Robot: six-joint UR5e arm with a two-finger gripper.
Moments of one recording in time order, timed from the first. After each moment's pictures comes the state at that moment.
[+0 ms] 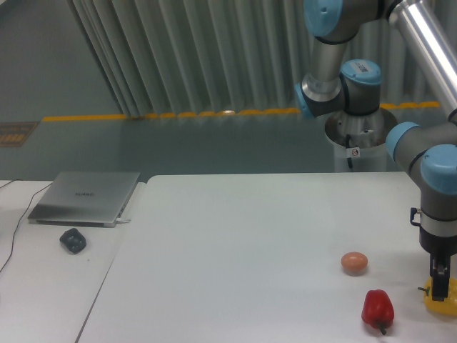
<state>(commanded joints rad) 2.49 -2.07 -1.48 -1.05 1.58 2.07</state>
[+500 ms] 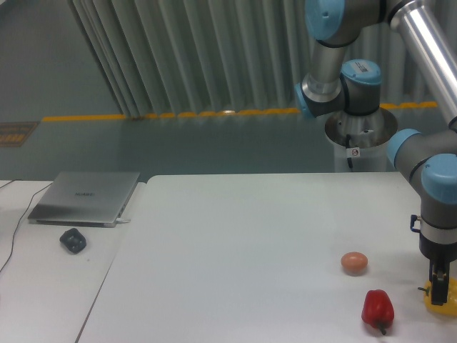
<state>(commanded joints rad) 2.49 -2.08 -1.49 -1.05 1.59 2.07</state>
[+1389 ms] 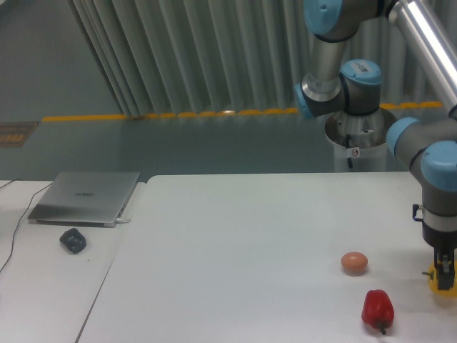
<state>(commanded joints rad) 2.52 -1.96 -1.49 -1.21 1.63 1.97</state>
